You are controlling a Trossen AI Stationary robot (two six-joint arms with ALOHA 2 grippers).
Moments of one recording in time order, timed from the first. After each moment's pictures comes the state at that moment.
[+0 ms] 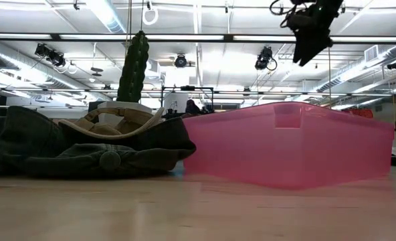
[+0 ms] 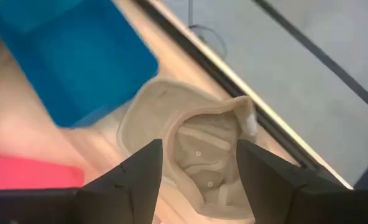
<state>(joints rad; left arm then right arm) -0.04 0.83 0.82 0.23 -0.34 -0.01 -0.70 1.25 1.41 -1.17 0.05 0.00</state>
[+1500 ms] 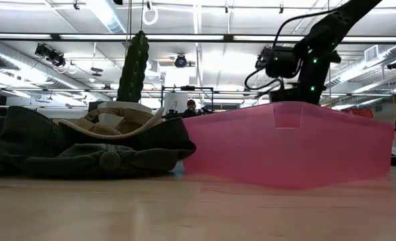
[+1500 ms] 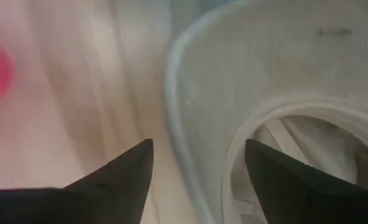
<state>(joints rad) -0.04 0.89 0.82 0.23 -0.42 -0.04 -0.48 1.49 0.82 -0.58 0.15 -0.40</state>
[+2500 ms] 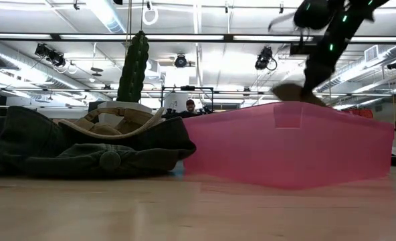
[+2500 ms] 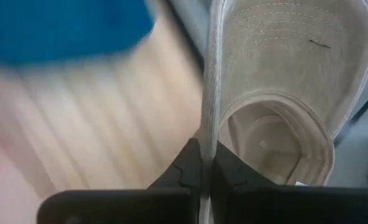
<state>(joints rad) -0.04 0.89 0.82 0.23 -0.42 -0.03 -0.50 1.03 0.89 -0.73 0.38 -0.20</state>
